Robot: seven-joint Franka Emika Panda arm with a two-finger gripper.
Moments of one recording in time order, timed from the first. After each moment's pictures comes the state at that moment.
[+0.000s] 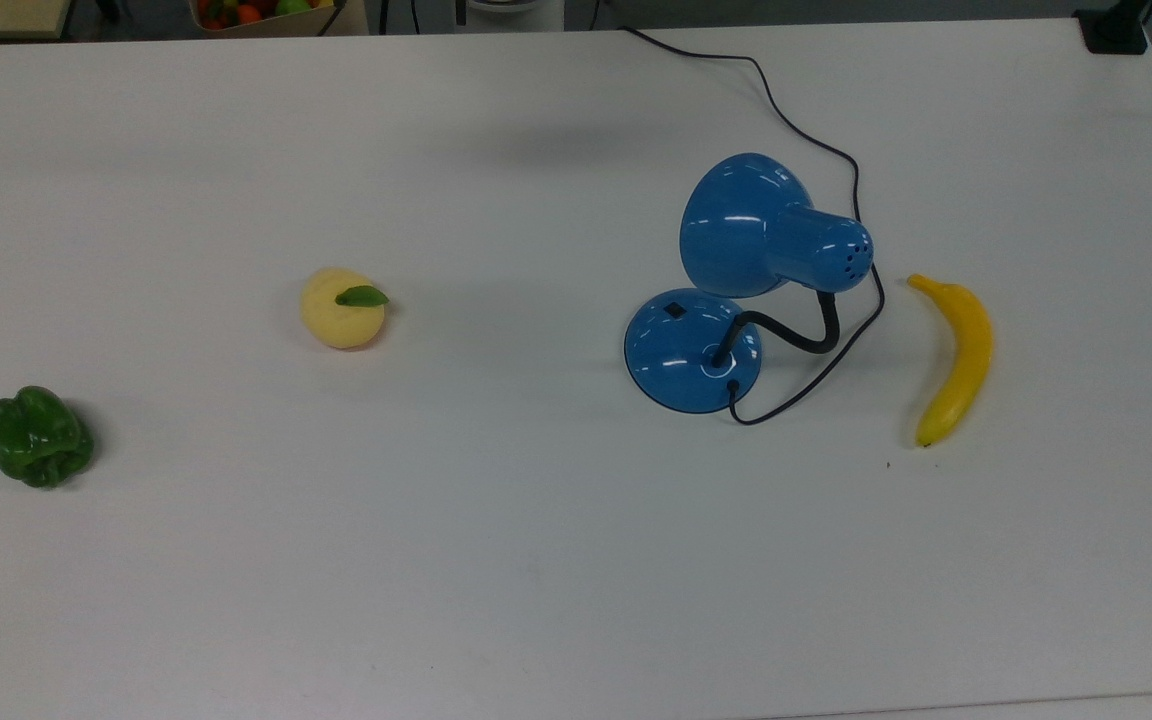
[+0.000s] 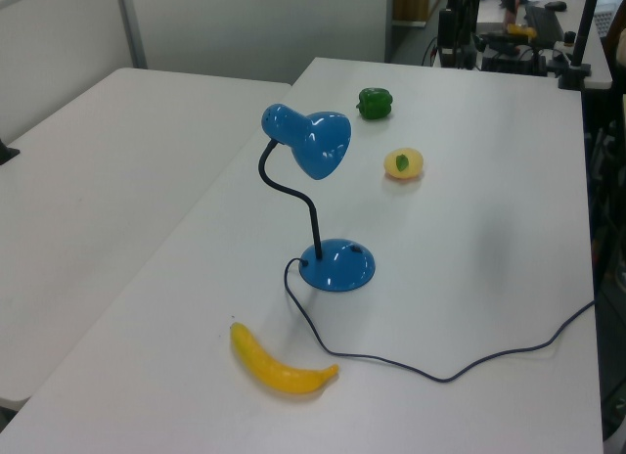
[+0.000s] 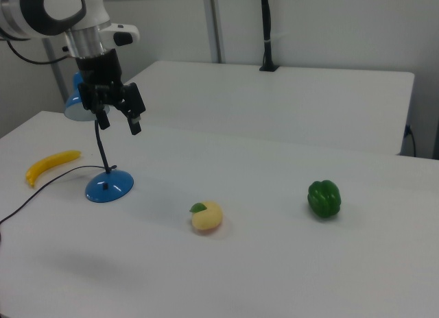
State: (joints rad) arm -0.04 0.00 0.09 -1.60 -0.09 1.57 0.07
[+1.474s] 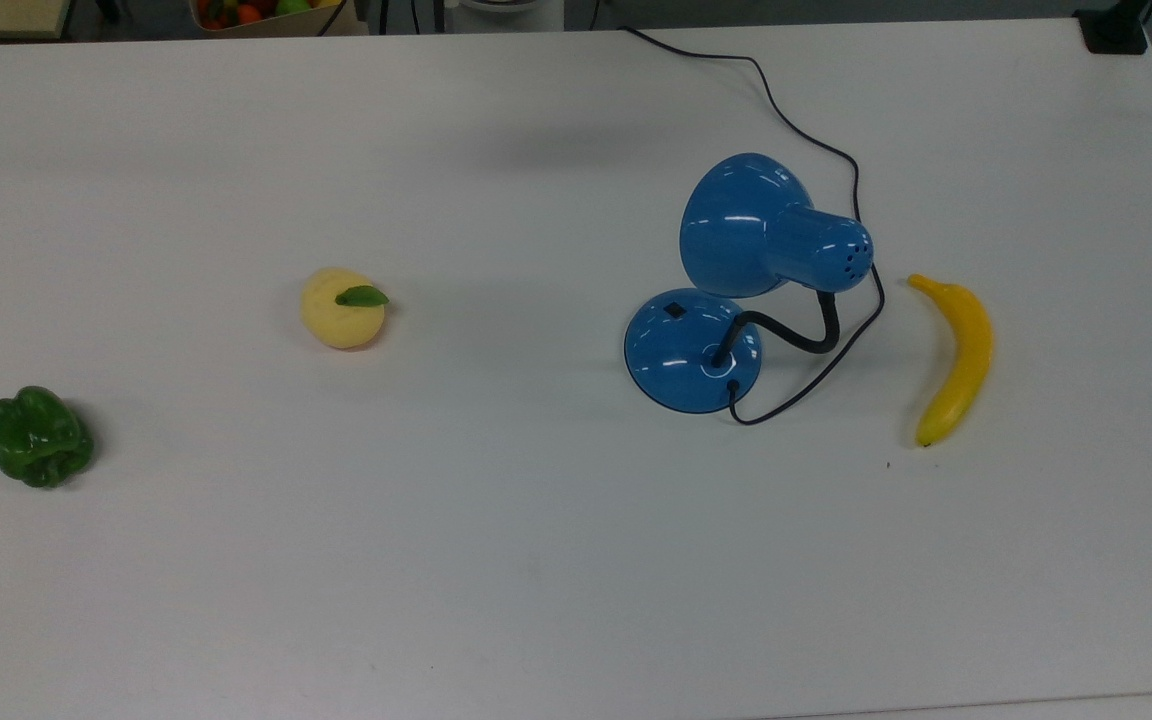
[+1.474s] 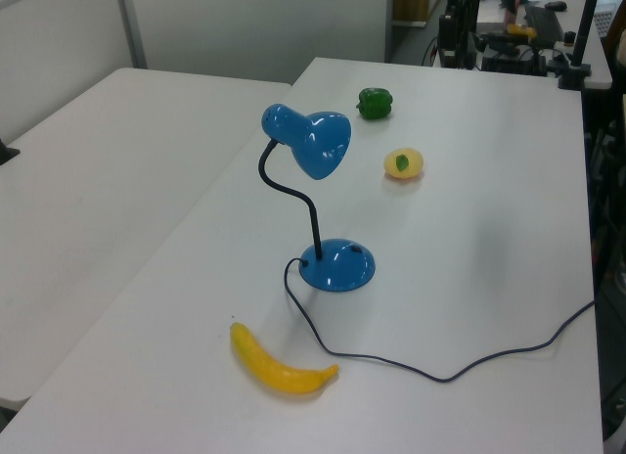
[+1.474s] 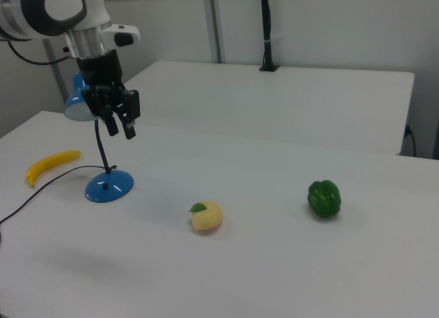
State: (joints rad) arm -0.05 0.00 0.09 -1.60 -0.09 1.57 0.07
